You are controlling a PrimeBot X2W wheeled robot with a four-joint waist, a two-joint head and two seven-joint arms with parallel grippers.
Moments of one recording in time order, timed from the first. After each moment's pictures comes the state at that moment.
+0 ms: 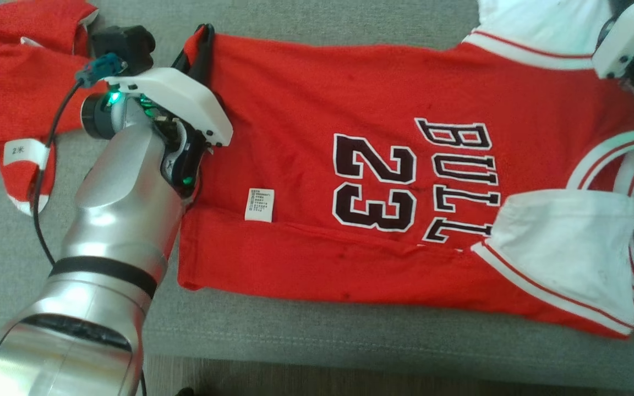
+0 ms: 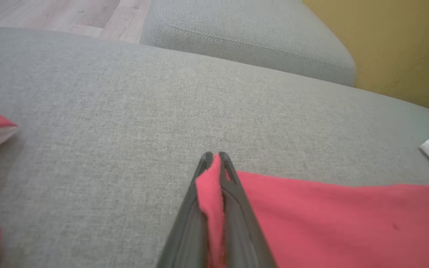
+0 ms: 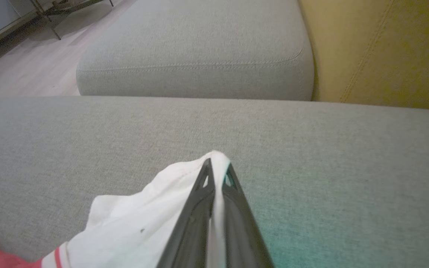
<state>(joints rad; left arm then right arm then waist) -0.97 0.03 -0.41 1.05 -0.52 -0.12 -0.23 -0.99 -0.38 0.31 0.78 0.50 0.12 0.21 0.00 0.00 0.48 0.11</state>
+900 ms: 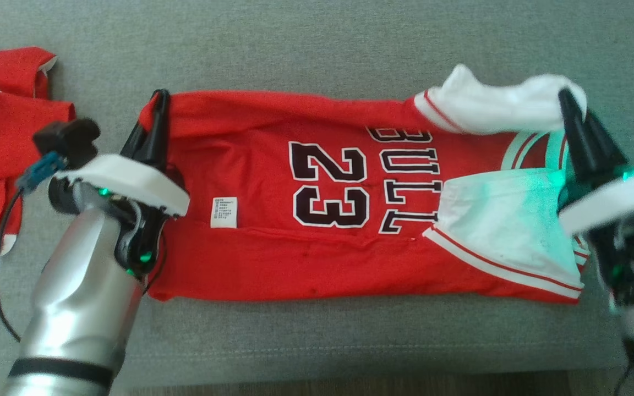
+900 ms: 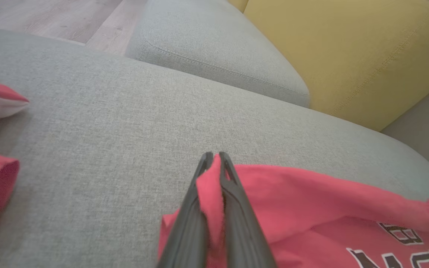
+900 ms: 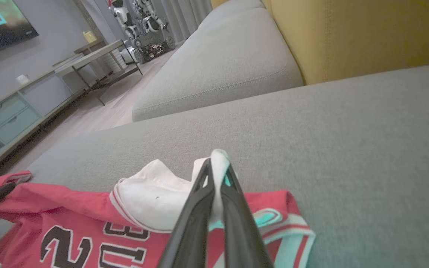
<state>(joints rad) -0.62 0.18 -0.37 0.66 -0.64 -0.12 -0.25 -0.38 -0.37 0.19 0.17 0.64 0.12 0.06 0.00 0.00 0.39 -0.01</state>
